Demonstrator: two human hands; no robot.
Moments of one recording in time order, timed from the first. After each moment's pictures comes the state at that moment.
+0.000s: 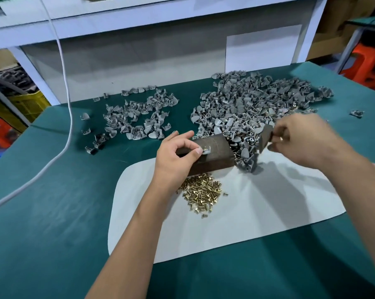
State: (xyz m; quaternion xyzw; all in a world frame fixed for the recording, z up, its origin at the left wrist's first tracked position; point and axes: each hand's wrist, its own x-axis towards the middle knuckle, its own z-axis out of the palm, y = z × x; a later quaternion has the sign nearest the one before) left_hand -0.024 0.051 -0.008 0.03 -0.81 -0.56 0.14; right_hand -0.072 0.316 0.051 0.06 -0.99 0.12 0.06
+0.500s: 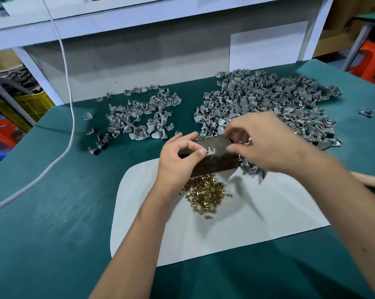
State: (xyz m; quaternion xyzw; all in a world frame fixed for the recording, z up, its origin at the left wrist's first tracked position) left_hand -0.027 0.050 -0.012 0.03 -0.80 -0.58 0.14; right_hand -0.063 0.252 0.057 0.27 -0.94 0.21 0.05
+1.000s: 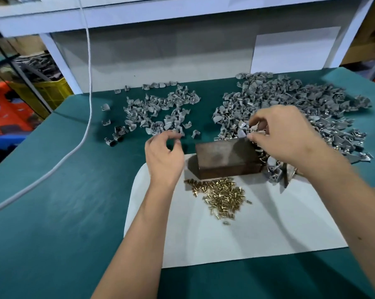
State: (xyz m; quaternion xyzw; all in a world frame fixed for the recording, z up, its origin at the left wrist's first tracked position) left_hand -0.042 0.001 -0.029 0.19 -0.83 -0.43 0.30; right_hand -0.097 0.236 0.053 0.19 -0.96 0.16 0.10
